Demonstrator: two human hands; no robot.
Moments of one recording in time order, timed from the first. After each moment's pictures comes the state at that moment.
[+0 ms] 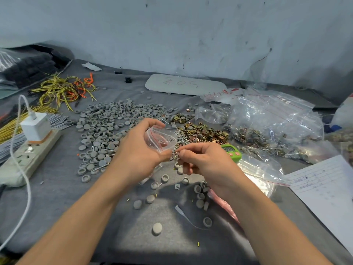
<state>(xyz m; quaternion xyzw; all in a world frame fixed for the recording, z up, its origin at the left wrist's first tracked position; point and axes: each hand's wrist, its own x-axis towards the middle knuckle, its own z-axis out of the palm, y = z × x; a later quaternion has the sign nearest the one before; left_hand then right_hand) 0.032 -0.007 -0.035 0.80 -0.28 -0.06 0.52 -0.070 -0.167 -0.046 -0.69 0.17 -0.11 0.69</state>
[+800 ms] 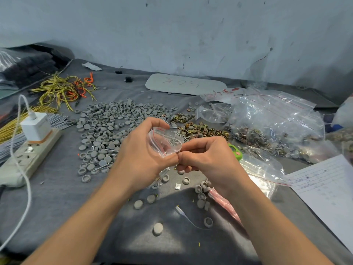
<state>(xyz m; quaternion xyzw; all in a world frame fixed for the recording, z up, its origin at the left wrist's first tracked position) 0.017 -0.002 -0.029 0.78 -0.32 -0.03 0.53 -0.078 -0.162 -0.033 -0.71 0.10 -0.14 0.68</state>
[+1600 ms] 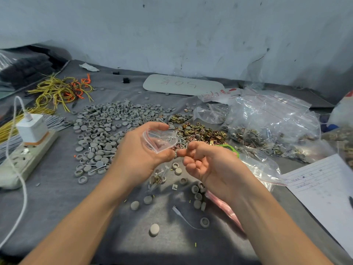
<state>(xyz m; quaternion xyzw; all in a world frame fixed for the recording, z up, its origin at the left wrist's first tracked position) 0.029 -0.009 -0.040 0.75 -0.32 -0.07 0.57 -0.083 -0.164 -0.027 -0.45 0.21 -0.08 0.86</state>
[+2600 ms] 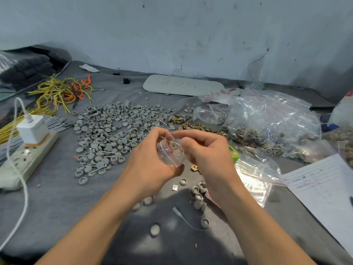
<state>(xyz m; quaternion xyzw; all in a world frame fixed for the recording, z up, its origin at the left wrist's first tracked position) 0.005 -0.018 -0.039 0.83 -0.31 -0.04 0.47 -0.076 -0.148 -0.027 -0.69 0.13 -0.27 0.65</state>
